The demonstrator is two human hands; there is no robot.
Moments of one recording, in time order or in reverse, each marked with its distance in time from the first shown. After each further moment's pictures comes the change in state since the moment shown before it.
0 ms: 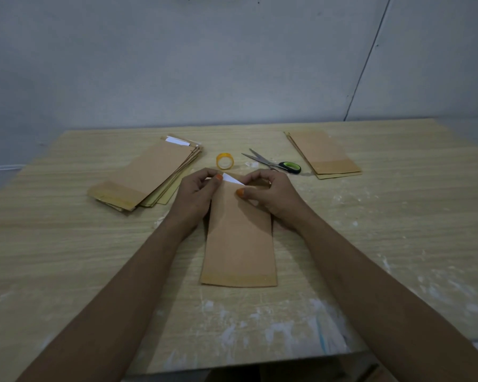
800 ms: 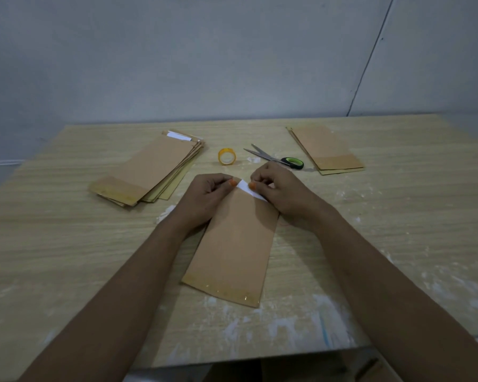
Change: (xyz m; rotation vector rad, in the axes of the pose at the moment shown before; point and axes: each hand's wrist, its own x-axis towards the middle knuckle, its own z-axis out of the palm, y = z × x) left_hand -0.004 0.000 -0.002 0.129 -0.238 0.070; right_hand -0.005 -0.013 -0.013 -0.464 -0.133 -0.141
